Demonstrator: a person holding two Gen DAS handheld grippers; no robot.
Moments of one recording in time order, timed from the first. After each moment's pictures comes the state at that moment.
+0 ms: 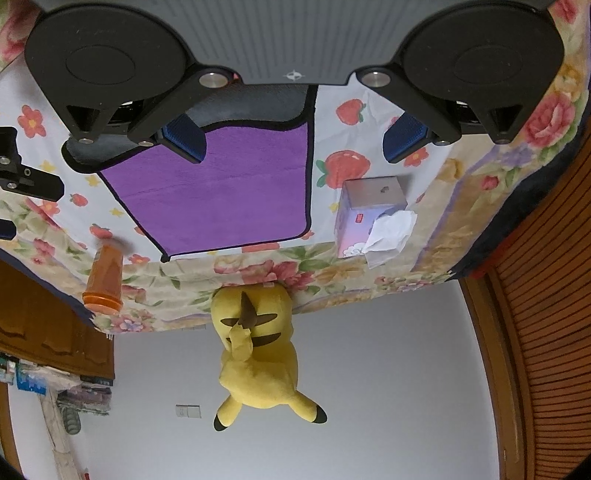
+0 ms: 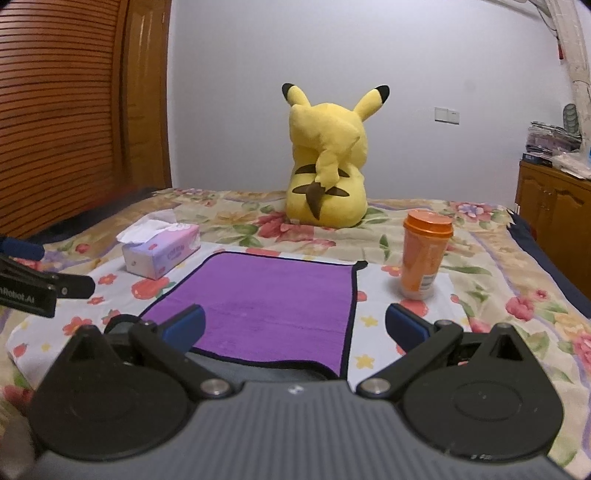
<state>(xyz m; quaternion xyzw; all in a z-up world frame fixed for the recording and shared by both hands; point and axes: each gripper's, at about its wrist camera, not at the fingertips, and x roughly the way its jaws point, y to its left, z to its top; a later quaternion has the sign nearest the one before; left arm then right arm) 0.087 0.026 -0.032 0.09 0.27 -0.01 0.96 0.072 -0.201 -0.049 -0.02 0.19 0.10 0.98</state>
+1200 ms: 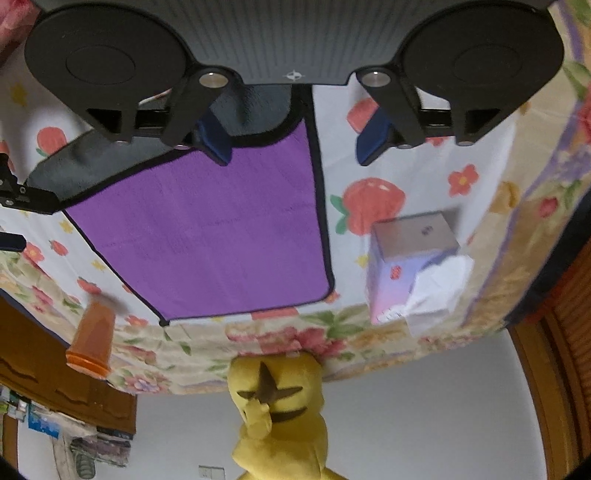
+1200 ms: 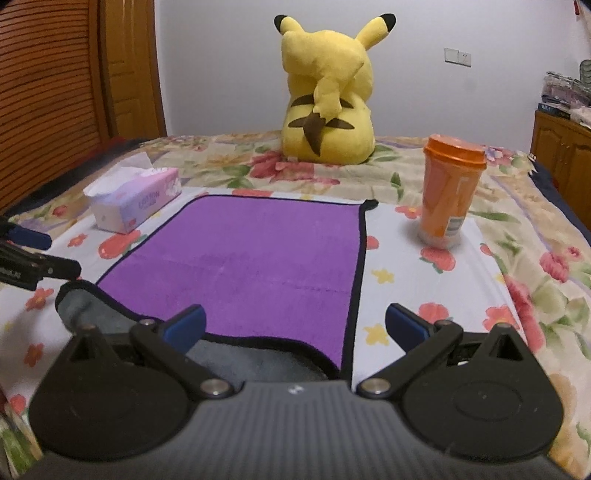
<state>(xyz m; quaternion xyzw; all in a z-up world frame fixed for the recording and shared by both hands) 0.176 0.061 -0.087 0.09 0.38 -0.07 0.92 0.140 -0.205 -0.097 -0.01 0.29 0.11 0.95</state>
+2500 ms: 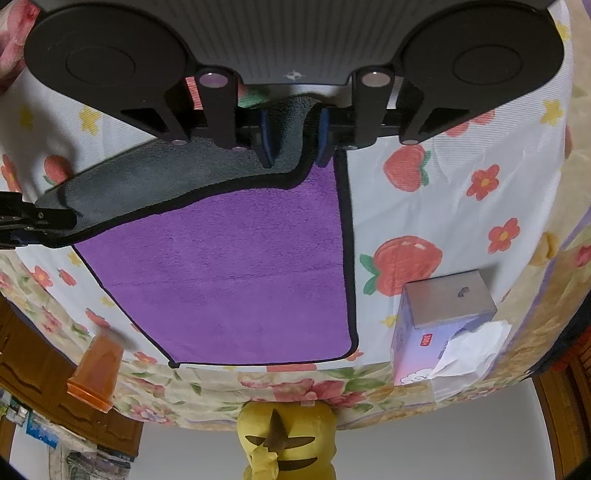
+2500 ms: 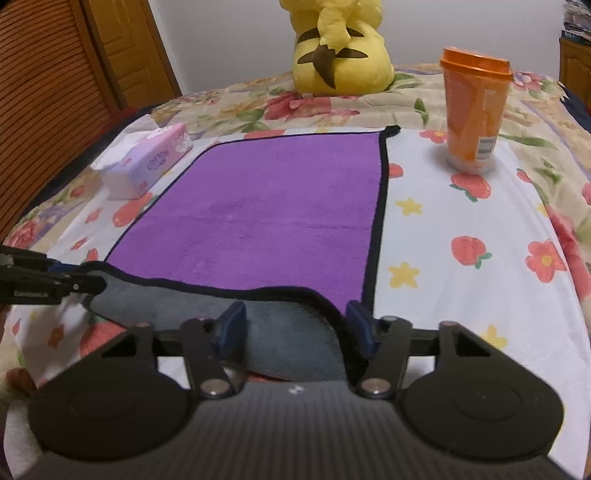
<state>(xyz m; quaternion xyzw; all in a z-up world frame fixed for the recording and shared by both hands) 0.181 0.063 -0.118 0.05 0.45 -0.10 0.89 0.163 -0.226 -0.120 0.04 0.39 0.16 0.91</state>
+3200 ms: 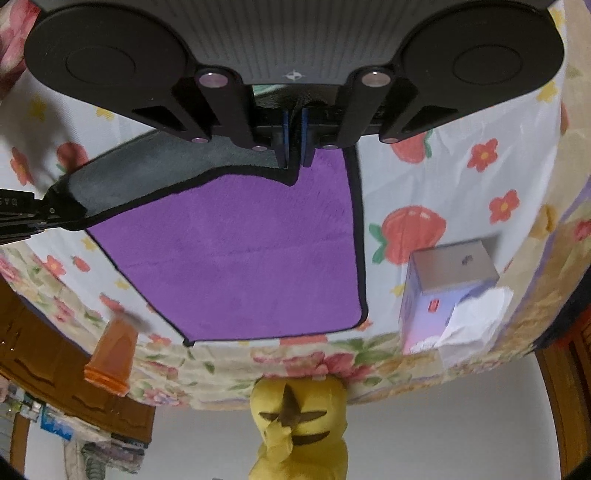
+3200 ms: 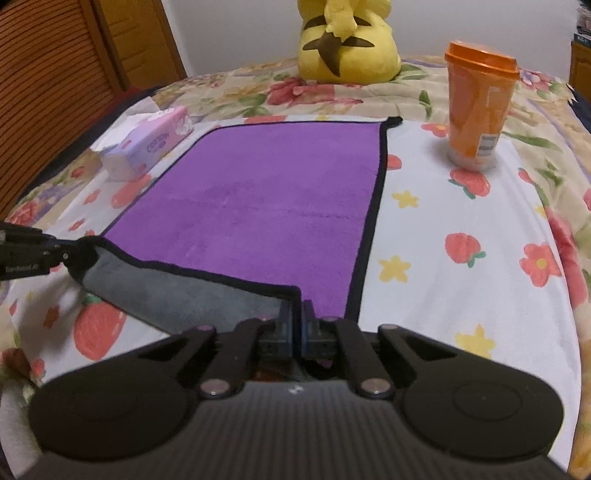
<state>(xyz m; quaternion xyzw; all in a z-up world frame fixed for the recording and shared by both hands) 0.175 0.054 -0.103 0.06 0.41 -0.12 0.90 0.165 -0.231 -0.116 0.02 0.40 0.18 0.90</state>
